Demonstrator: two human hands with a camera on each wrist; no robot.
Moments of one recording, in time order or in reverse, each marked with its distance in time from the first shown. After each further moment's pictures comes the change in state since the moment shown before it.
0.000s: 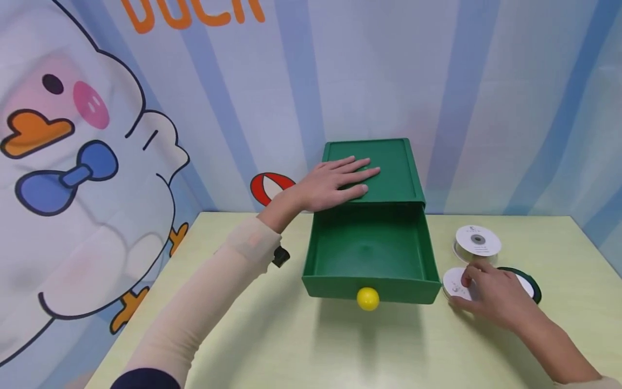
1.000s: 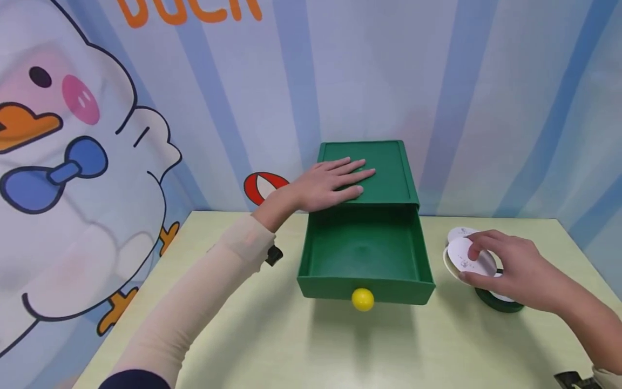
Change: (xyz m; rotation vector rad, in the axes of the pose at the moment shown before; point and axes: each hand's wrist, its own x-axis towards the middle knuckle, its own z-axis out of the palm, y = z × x) left_hand -0.002 0.002 -0.004 0.032 -0.046 0.014; right_hand -0.009 -0.012 -0.083 0.038 0.167 -0.160
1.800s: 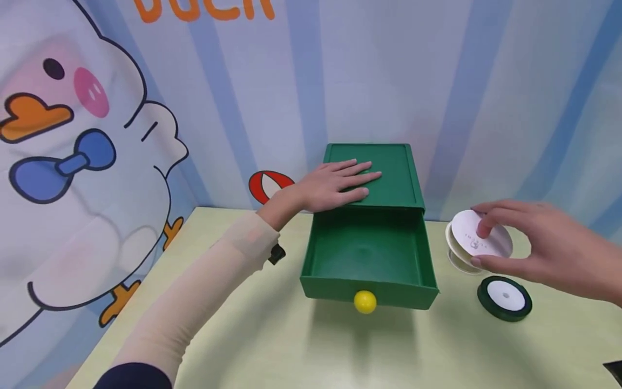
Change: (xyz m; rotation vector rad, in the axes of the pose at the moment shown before) left_hand 0.001 -0.002 -0.001 0.006 0.009 0.003; right_hand 0.026 -0.036 -0.073 -0.150 0.080 -0.104
